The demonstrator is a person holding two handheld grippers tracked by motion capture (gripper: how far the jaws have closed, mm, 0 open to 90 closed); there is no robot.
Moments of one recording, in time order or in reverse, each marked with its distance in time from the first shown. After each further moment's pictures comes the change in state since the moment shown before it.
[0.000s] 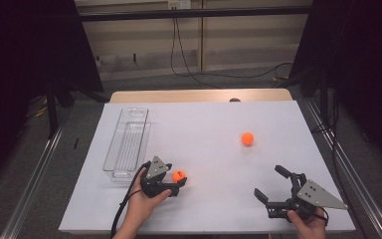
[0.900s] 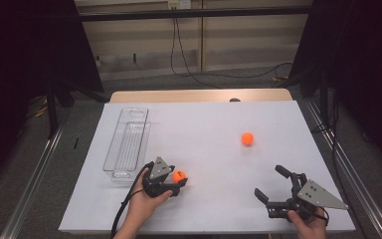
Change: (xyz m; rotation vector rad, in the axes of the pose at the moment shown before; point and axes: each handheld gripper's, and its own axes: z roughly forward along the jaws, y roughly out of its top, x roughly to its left) left arm -0.002 0.000 0.004 0.039 -0.009 0.033; right arm 0.000 0.001 0.000 -0.006 -0.002 0.001
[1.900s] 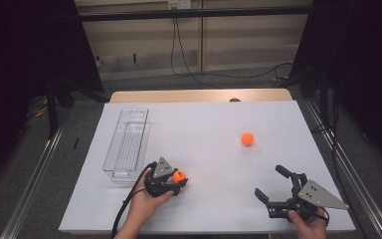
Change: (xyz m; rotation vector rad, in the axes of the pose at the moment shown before) left arm -0.002 0.002 0.005 0.050 -0.017 0.003; right arm 0.000 0.000 -0.001 0.000 0.000 0.001
